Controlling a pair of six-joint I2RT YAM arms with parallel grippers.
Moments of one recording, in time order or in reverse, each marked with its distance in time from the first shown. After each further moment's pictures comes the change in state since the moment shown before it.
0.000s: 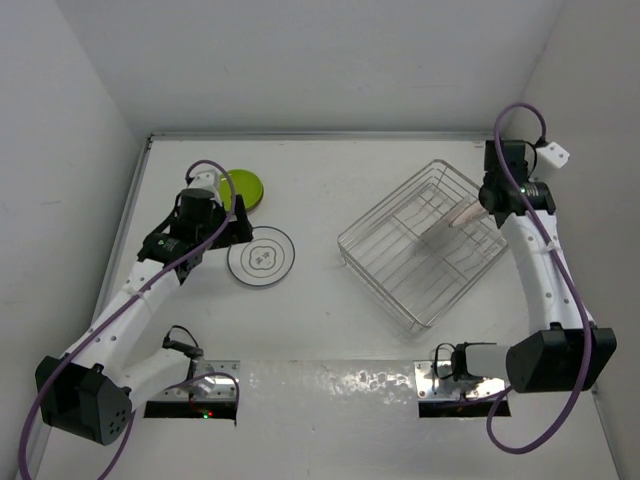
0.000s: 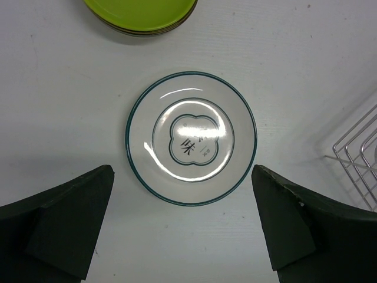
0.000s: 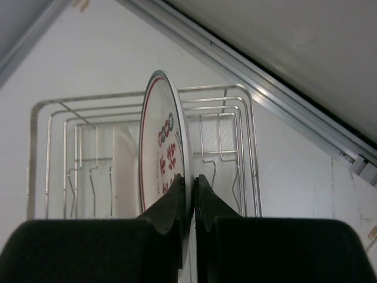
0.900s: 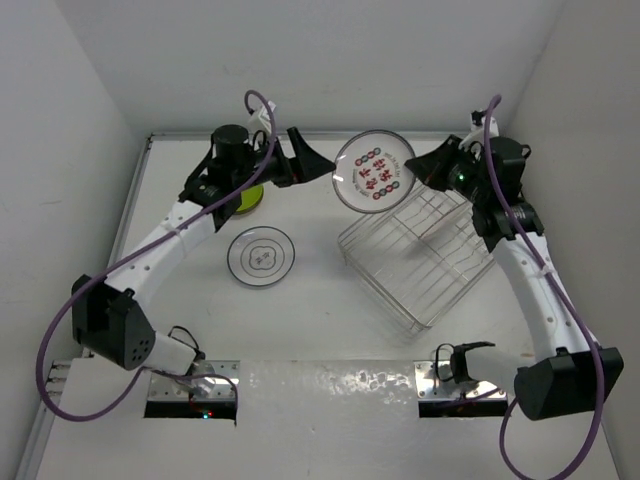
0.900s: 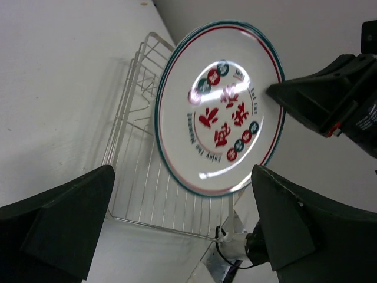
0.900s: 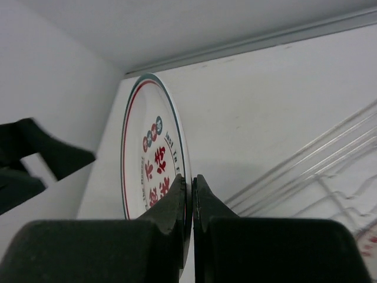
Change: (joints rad) left arm -0.142 0.375 0.401 0.465 0.619 -0.315; right arm 0.097 -0.124 -0.092 0.529 -0.967 -0.147
